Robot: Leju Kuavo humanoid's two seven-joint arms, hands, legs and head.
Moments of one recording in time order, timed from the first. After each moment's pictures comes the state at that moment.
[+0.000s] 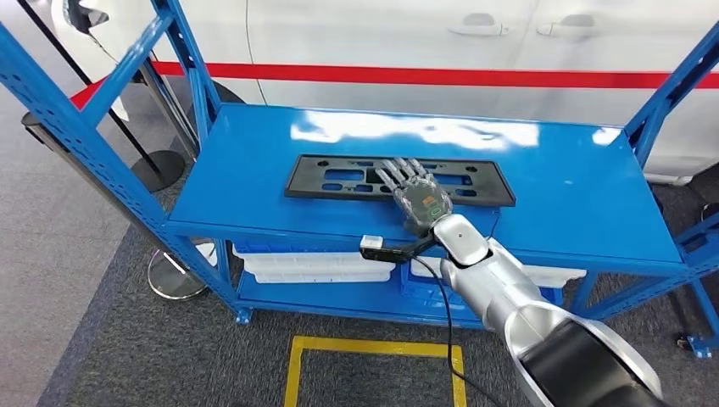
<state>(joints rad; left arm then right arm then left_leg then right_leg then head) -0.07 -0.14 0.10 -0.20 -0.25 0.27 -0.29 -0.93 0.13 0.75 -0.37 1.23 -0.62 -0.12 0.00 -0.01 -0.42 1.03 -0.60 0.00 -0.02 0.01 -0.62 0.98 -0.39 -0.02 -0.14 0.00</state>
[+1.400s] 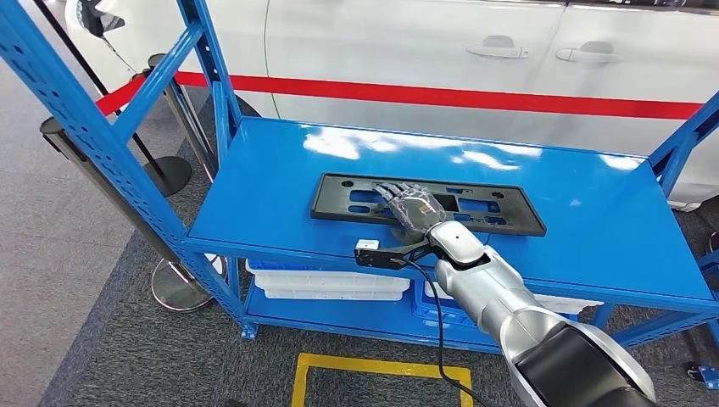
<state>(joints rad) -0.07 -0.14 0.10 -0.19 -0.25 0.30 -0.32 -0.91 0.14 0.74 -0.39 1.04 -0.47 -0.21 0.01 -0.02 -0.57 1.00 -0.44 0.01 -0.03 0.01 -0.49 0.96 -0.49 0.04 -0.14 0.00</state>
